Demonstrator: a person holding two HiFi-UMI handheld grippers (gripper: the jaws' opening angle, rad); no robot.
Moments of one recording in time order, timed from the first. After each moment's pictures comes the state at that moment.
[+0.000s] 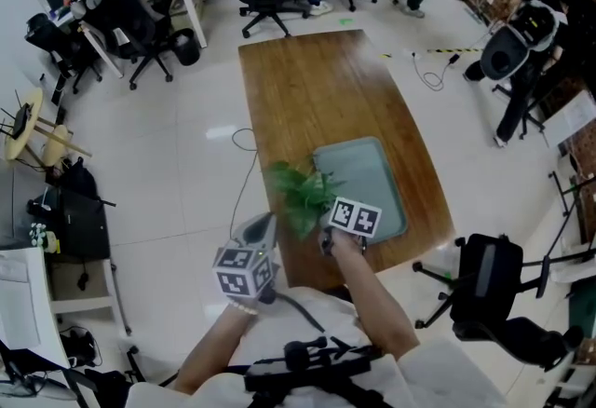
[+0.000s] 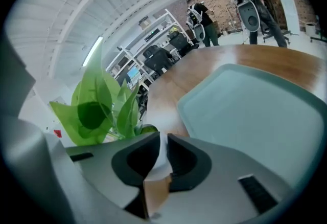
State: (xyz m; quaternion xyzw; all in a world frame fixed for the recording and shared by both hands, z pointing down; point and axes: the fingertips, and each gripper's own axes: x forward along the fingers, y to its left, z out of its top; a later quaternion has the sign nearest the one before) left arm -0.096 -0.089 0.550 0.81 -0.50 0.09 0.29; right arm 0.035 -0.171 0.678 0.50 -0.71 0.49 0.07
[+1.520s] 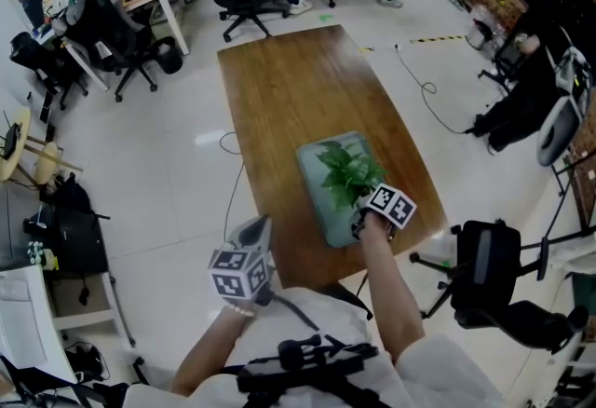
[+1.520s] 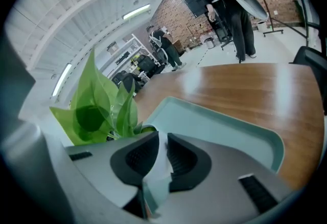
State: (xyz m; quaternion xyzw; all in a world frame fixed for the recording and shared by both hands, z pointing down) left arm -0.072 -0.087 0.554 0.83 -0.47 0.11 0.29; right arm 0.208 -0.185 0.692 0.63 -0.59 0.51 -0.03
